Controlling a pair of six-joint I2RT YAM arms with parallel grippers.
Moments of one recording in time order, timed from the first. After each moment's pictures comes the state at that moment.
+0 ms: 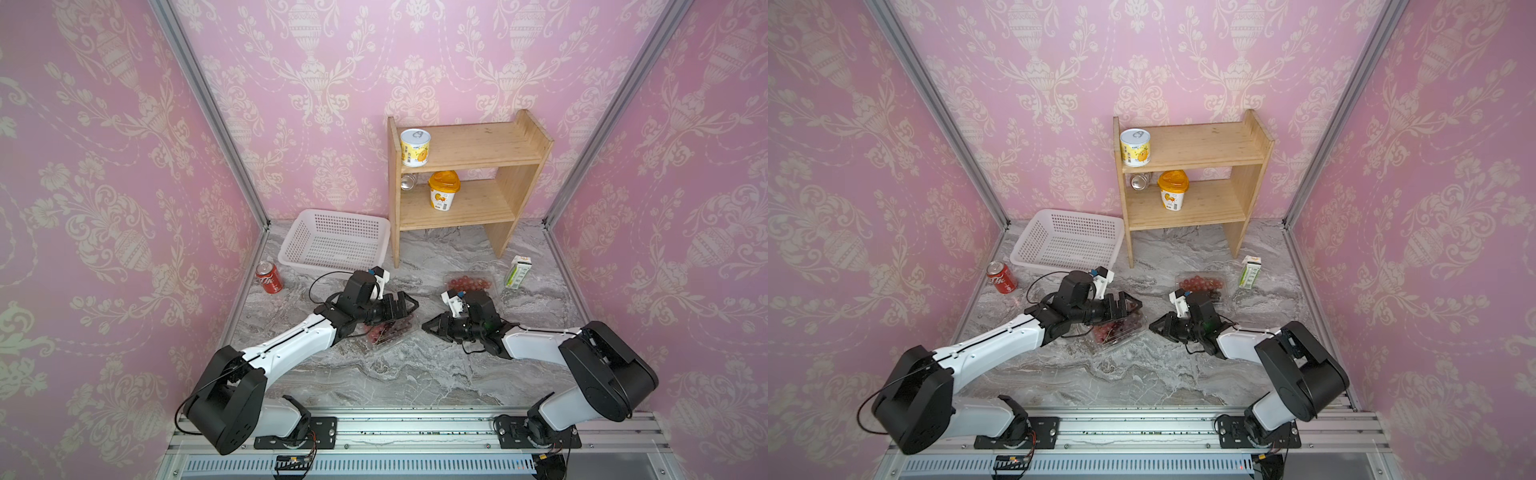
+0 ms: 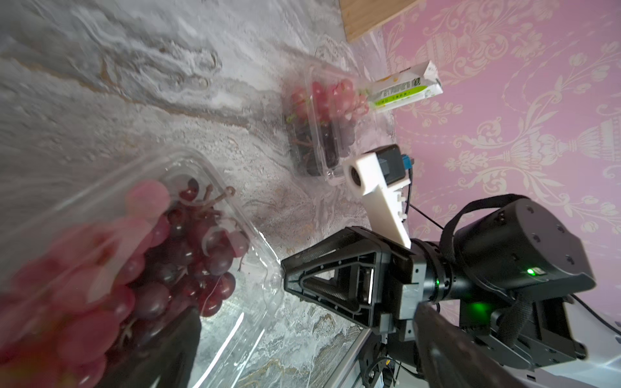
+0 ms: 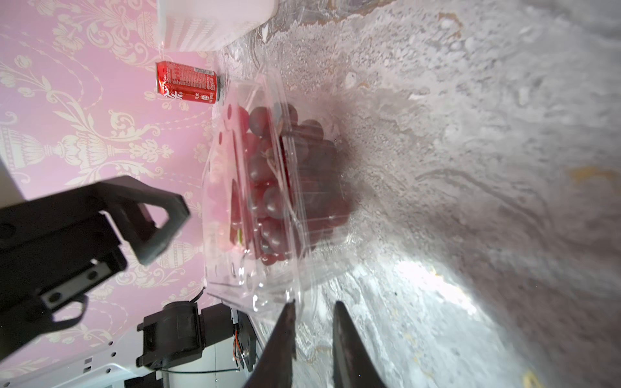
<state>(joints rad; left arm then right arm) -0.56 1.31 0.81 -0.11 0.42 -0.80 0.51 1.49 0.52 0.31 -0.57 0.91</state>
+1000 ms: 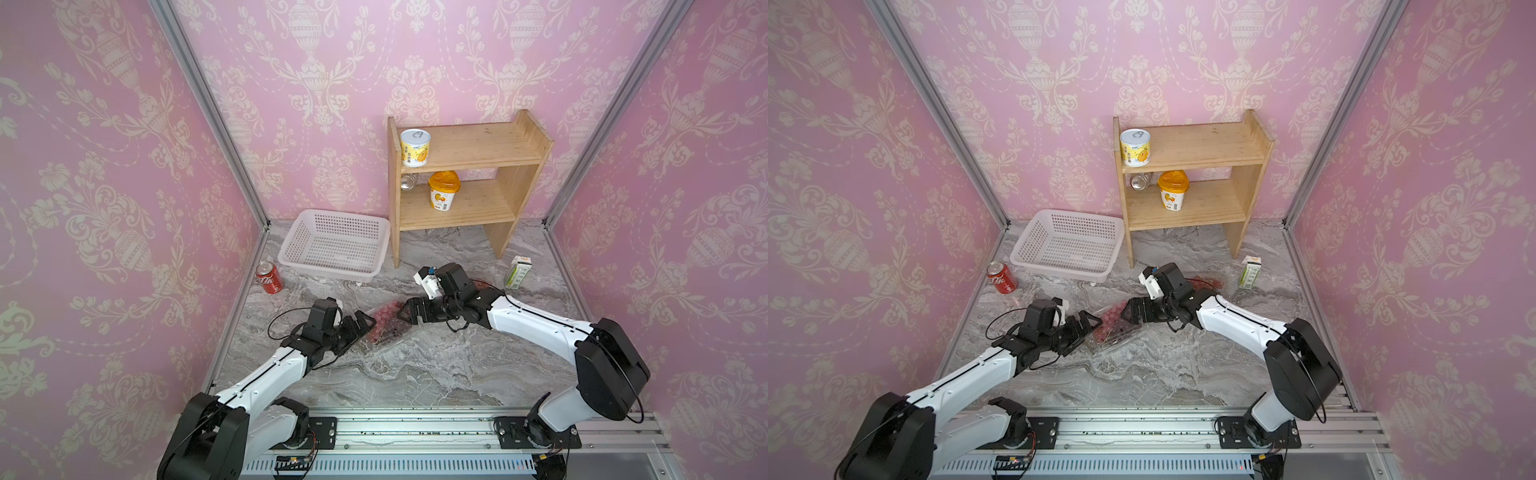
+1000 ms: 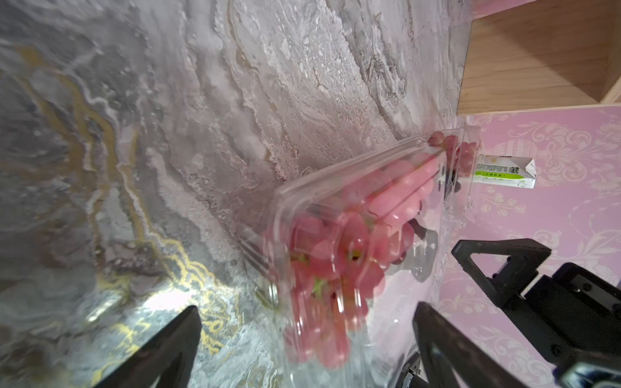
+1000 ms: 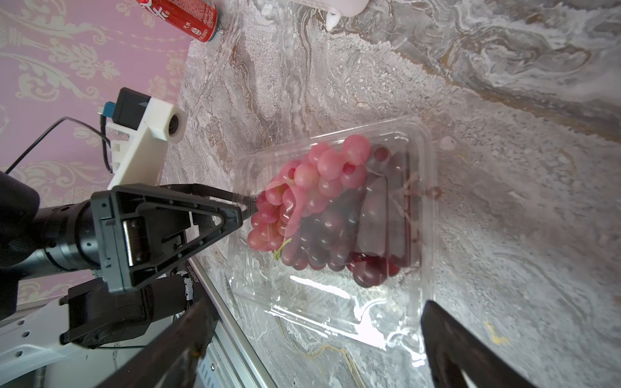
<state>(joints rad) -0.34 1.15 0.42 -0.07 0.40 -0.98 0.65 1.56 1.02 -0.29 -0.42 0.54</state>
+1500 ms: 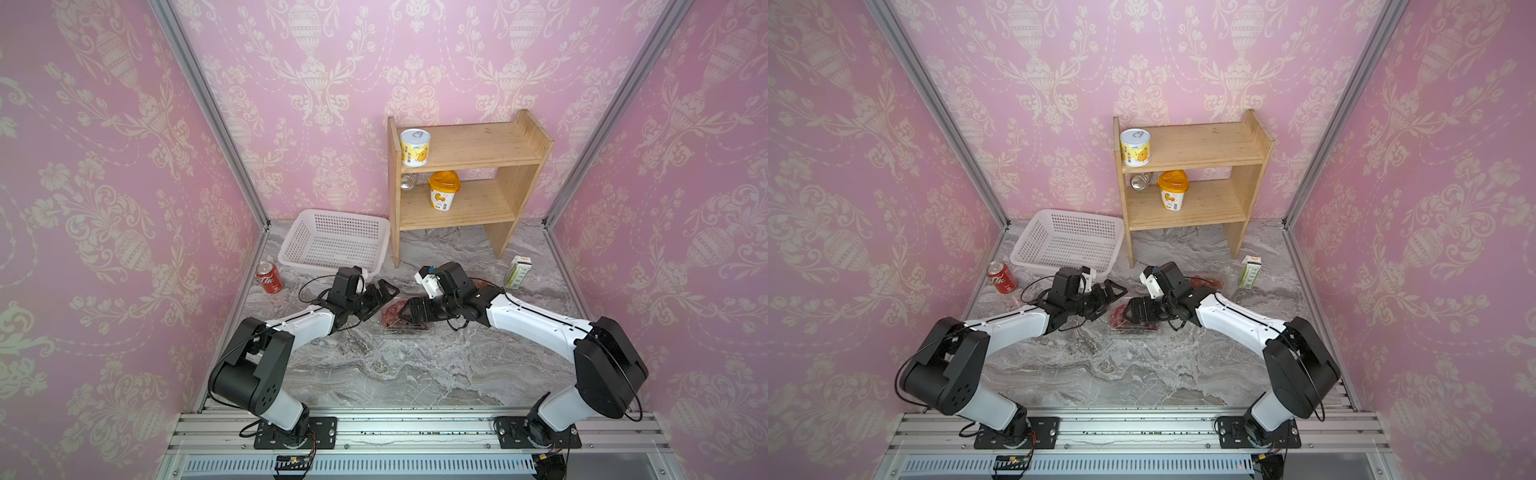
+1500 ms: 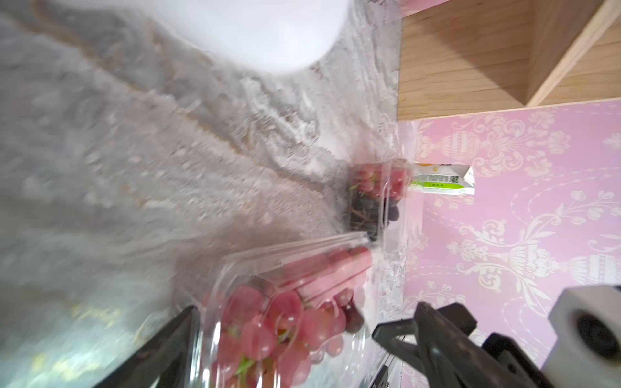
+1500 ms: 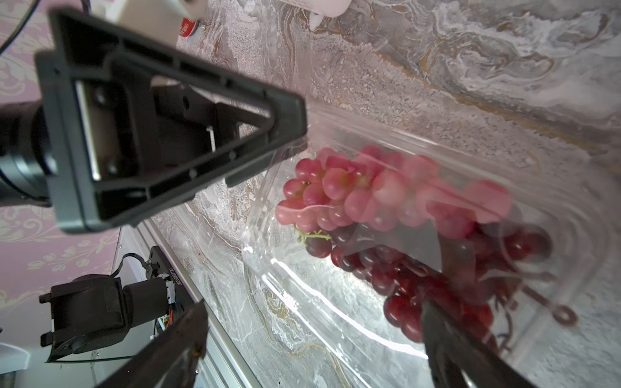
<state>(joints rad) -0.39 1.59 0.78 0.17 0.49 -0.99 0.65 1.55 1.03 -0.34 -0.38 0.50</state>
